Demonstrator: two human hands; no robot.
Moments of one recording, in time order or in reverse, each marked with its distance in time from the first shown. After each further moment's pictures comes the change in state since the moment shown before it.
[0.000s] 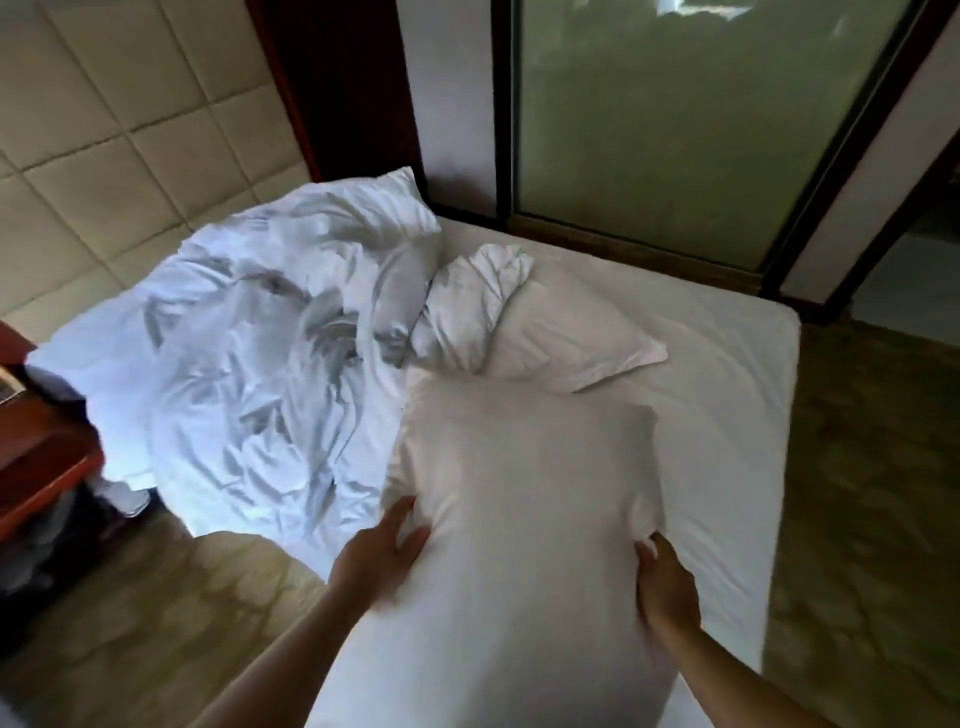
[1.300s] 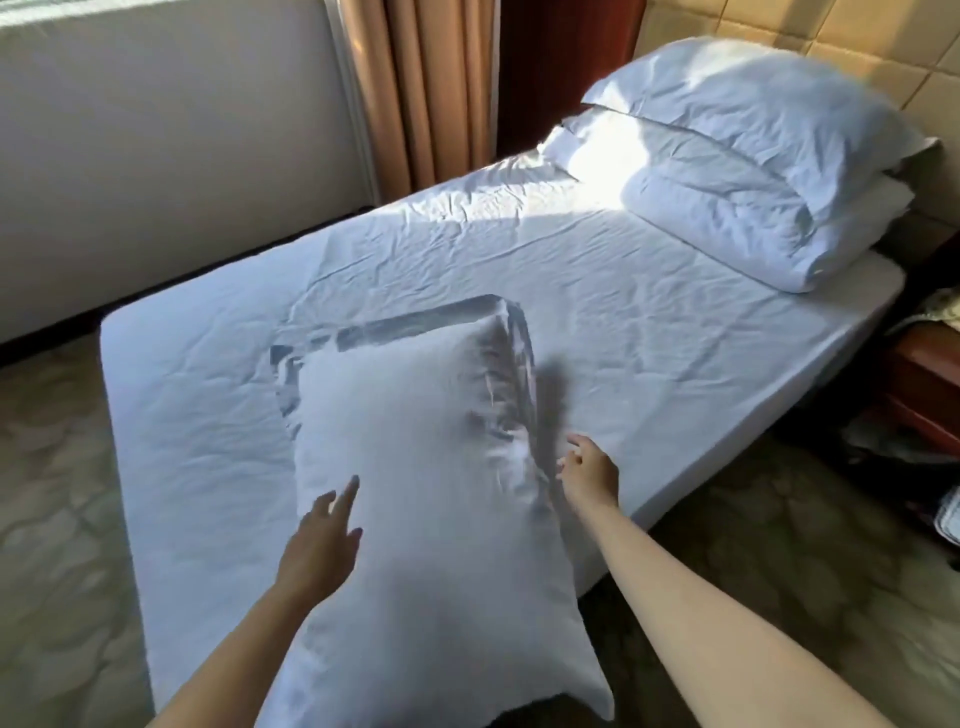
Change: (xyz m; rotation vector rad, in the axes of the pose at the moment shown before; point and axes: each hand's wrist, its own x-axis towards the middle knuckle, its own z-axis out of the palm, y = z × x) left_hand -0.768 -0.512 0.207 -0.631 0.648 -1.701; right_hand -0.815 0.135 0.533 -0.887 -1.443 -1.321
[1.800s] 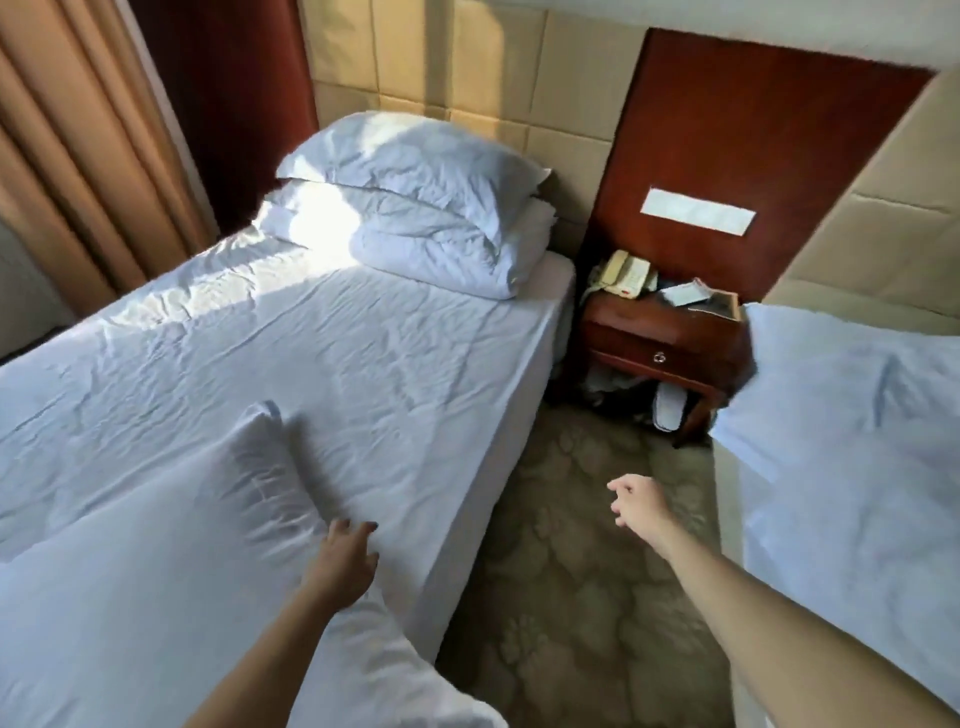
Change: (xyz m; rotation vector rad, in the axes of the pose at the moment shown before) left_hand 0.018 0.267 0.029 0.143 -0.272 0.515; right_hand -0.045 0.159 -0.276 0.016 0.395 0.368
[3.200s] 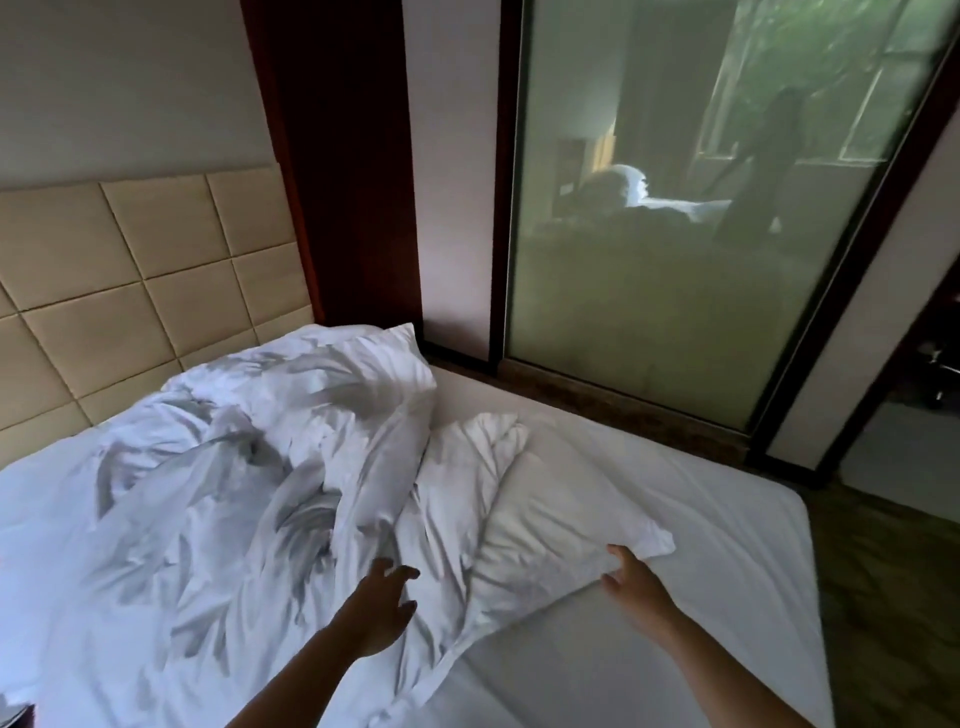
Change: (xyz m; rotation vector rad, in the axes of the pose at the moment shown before) left_hand -0.337 0.849 0.416 0.511 -0.444 1.497; right_hand -0.336 0.711 -0.510 0.341 0.674 0.790
